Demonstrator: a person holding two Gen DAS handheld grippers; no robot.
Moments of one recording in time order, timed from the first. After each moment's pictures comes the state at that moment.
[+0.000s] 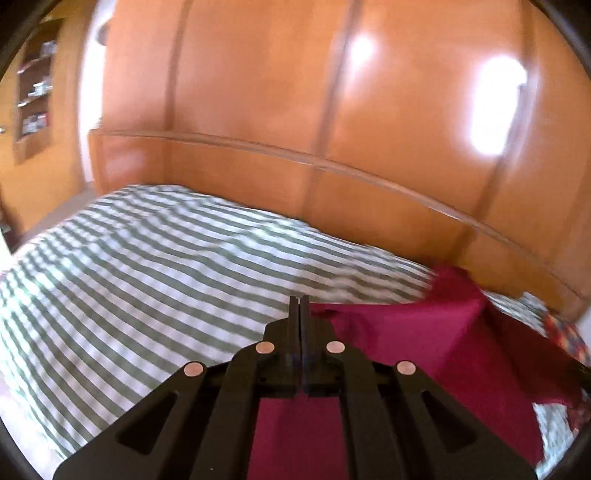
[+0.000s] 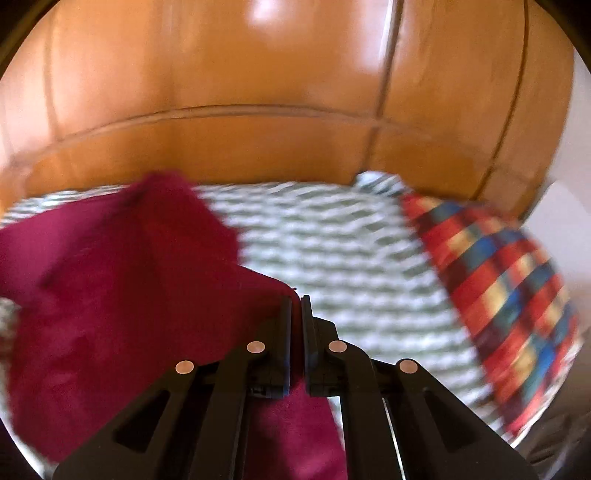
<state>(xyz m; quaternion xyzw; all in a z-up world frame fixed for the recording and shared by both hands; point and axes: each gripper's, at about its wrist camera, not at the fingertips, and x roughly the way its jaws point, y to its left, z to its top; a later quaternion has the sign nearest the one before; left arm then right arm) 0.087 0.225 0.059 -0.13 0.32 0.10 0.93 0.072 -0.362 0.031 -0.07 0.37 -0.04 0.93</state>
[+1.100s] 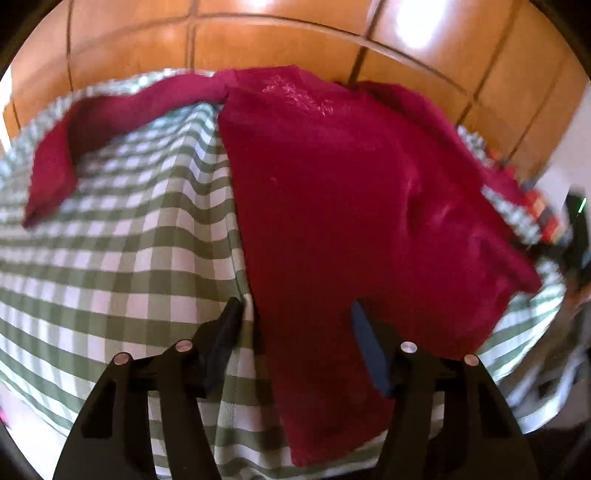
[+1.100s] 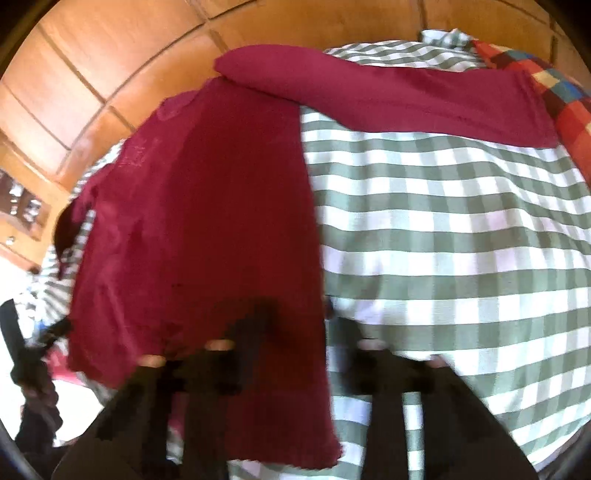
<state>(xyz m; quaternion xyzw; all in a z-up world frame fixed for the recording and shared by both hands) -0.041 0.082 -0.072 -0.04 0.48 -0.09 0.87 0.008 -0.374 -0.063 0.08 0.52 0.17 0.83</state>
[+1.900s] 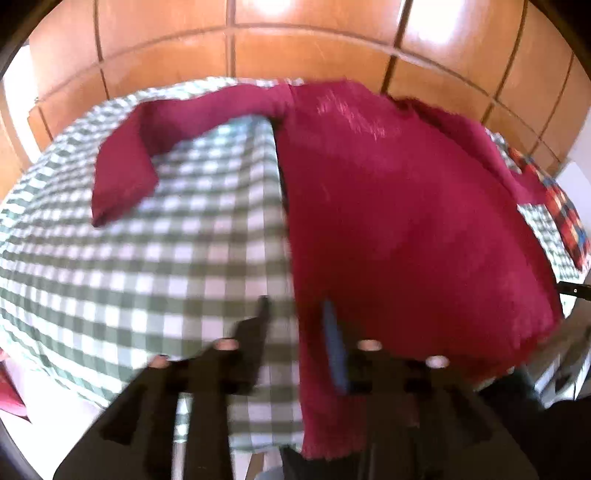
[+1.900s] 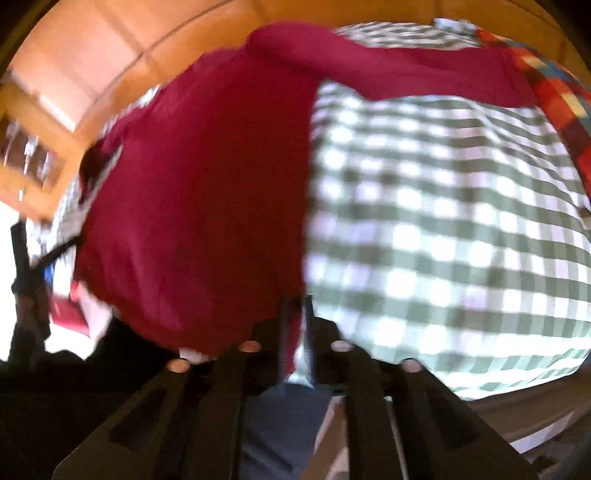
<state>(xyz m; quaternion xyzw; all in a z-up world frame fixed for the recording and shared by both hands) -0.059 0.142 -0.039 -0.03 0.48 -0.04 0.88 -0.069 -0.421 -0.051 0.08 0.54 0.17 0.82</state>
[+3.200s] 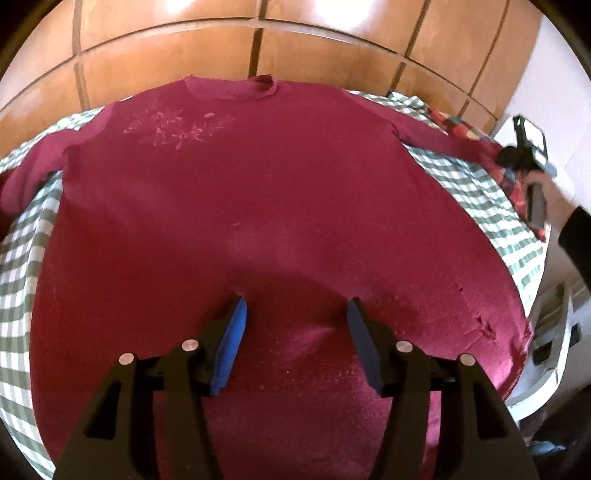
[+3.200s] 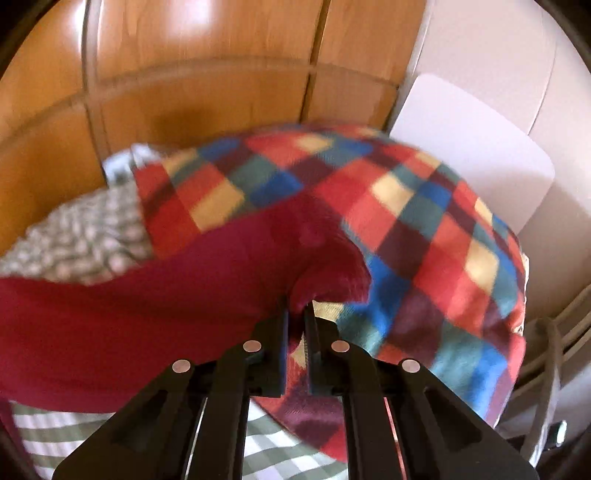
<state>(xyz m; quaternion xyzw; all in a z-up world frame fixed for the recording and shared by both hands) -0.003 -0.019 -0.056 -0.01 0.48 -0.19 0.86 0.130 -0.597 -0.021 0.04 0.40 -0.29 0.87</state>
